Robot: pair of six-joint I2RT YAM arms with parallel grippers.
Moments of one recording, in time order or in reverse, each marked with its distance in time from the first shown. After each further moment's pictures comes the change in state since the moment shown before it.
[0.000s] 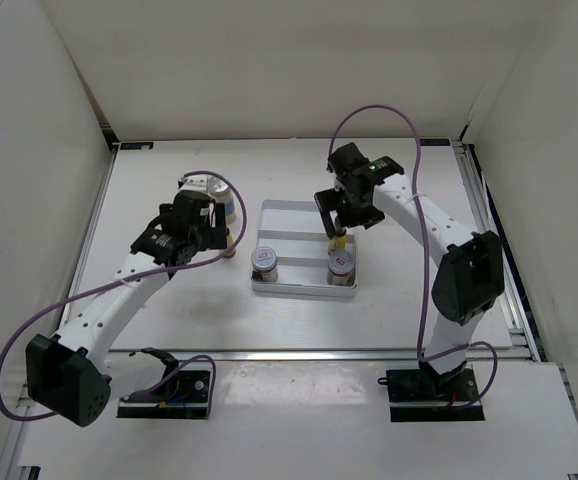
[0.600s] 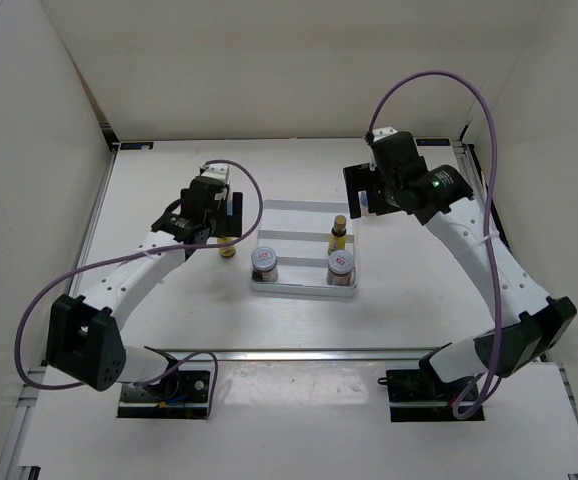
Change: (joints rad) left arm 0.001 0.208 0.087 0.166 0.113 0.076; right arm 0.000 -0.381 -0.006 0.033 0.145 0.010
